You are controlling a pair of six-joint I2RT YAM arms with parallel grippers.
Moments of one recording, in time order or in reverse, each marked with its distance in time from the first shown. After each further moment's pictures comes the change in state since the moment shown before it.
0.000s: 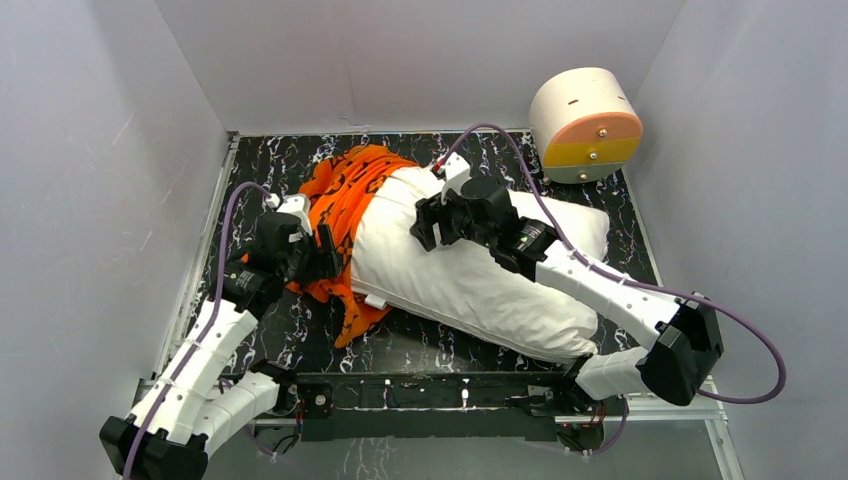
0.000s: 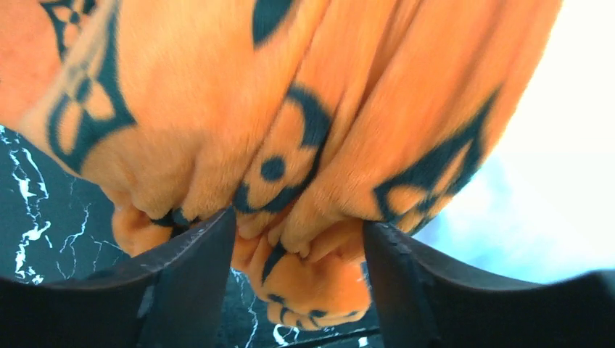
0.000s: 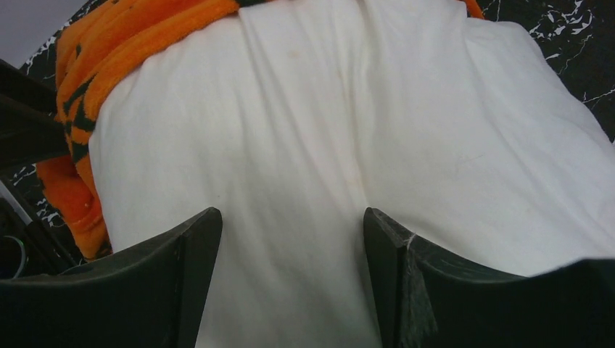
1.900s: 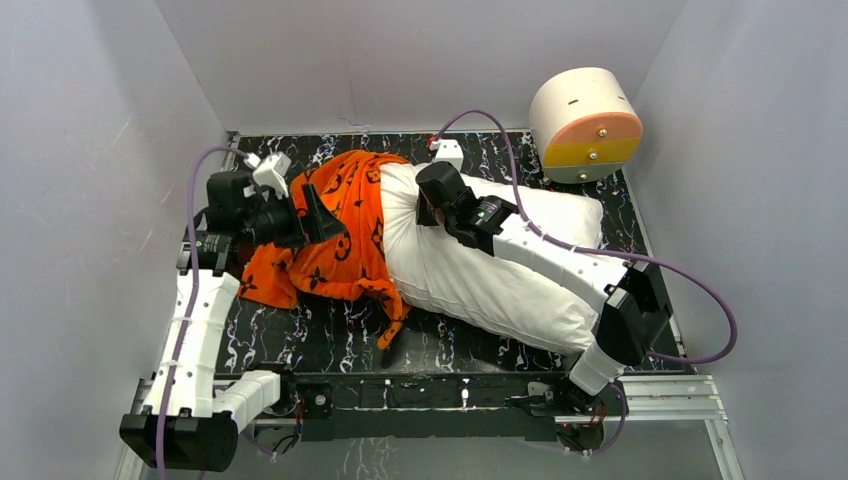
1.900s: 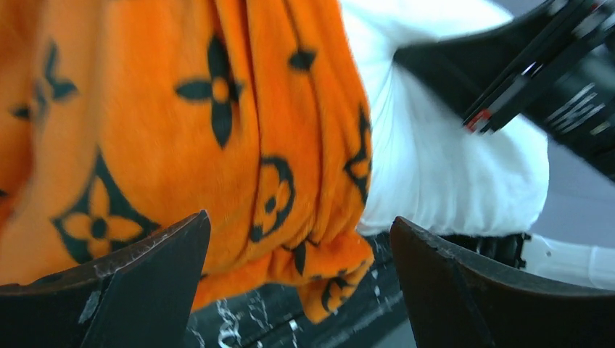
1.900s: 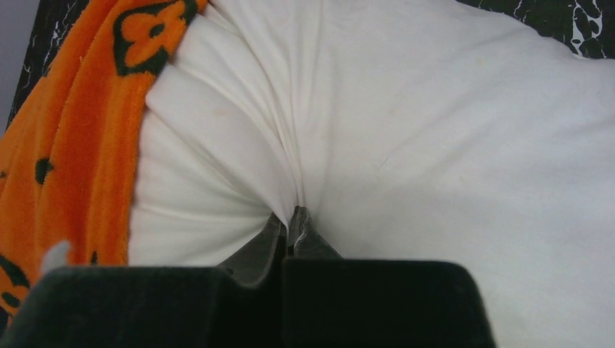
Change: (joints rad) left arm 0.311 0.159 0.373 -0.067 0.559 0.131; right arm 0.047 0.276 0.278 -0.196 0.380 0.370
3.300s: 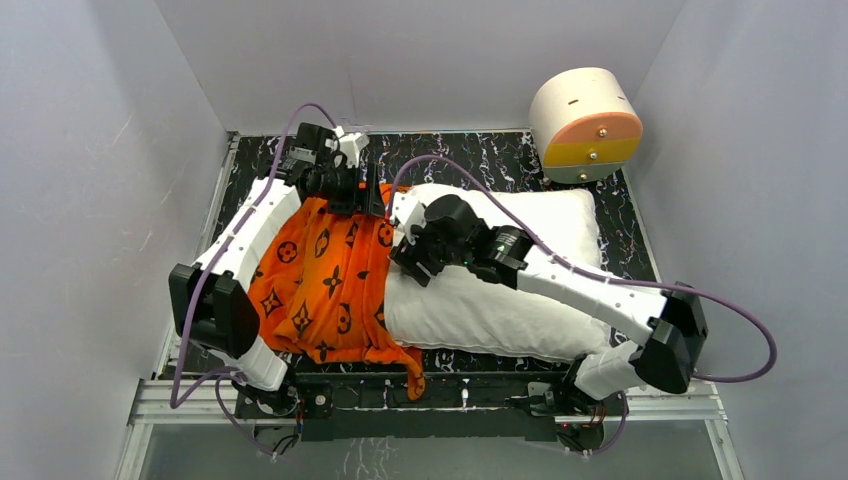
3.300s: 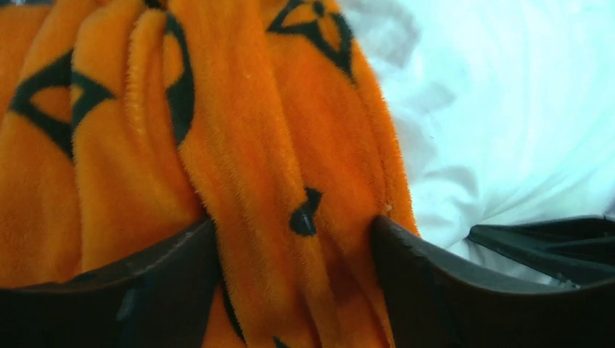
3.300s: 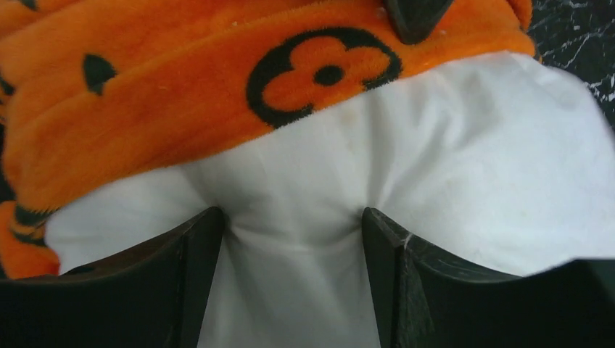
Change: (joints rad) left arm -0.217 0.541 0.269 -0.021 -0.008 0.103; right arm 0.130 -0.235 -0.161 -0.064 -0.434 -0.710
